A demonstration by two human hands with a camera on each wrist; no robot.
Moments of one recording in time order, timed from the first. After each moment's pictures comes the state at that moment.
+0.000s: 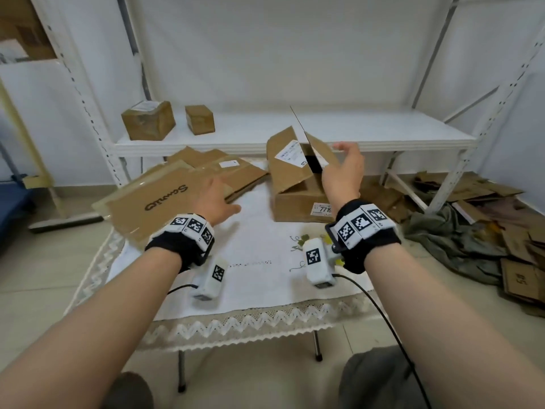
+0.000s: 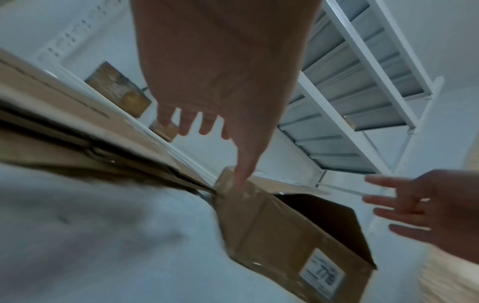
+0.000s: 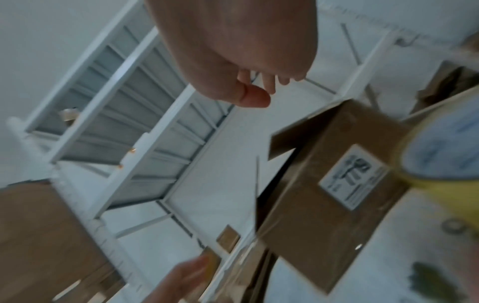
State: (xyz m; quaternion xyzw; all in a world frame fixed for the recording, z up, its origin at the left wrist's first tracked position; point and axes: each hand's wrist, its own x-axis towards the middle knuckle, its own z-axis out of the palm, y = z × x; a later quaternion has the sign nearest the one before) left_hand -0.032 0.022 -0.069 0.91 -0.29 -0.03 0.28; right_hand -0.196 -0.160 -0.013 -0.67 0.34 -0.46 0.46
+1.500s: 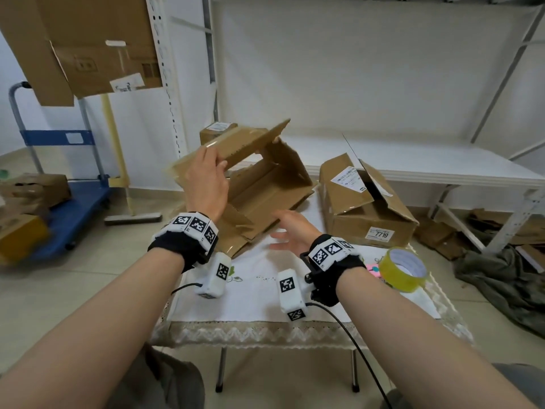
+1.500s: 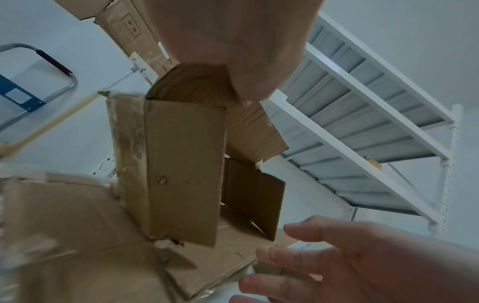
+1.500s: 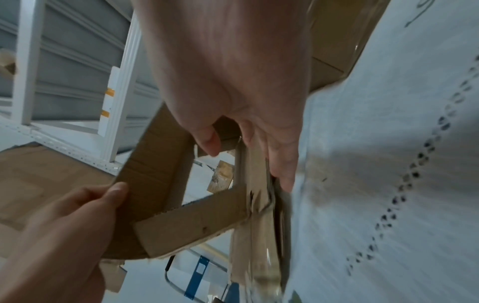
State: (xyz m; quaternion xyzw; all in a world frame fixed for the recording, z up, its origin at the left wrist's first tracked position) left_hand -0.027 0.150 0.007 0.82 -0.25 0.34 0.39; right_hand -0.118 -0.007 -0.050 -0.65 0.24 -0.01 0.72
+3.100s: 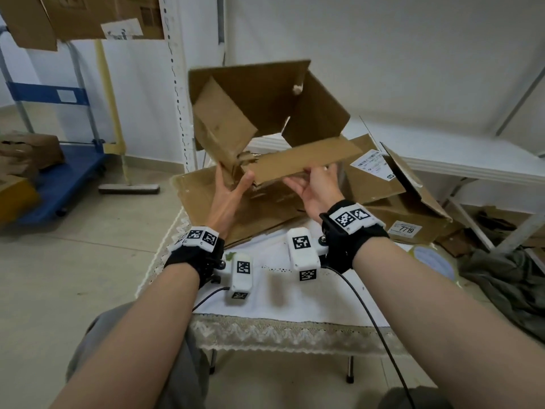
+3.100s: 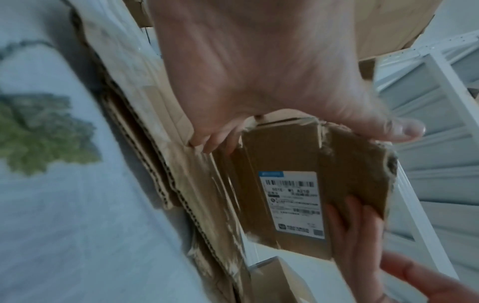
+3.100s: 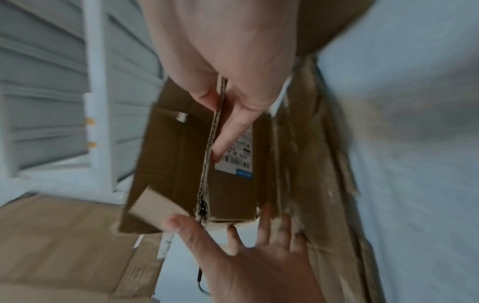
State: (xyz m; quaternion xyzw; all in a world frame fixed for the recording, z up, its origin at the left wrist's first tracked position) left_hand -0.014 0.132 -0.094 0.66 -0.18 -0.10 0.73; right_hand -0.087 -0.023 -0.023 -0.44 0.18 -0.22 0.85
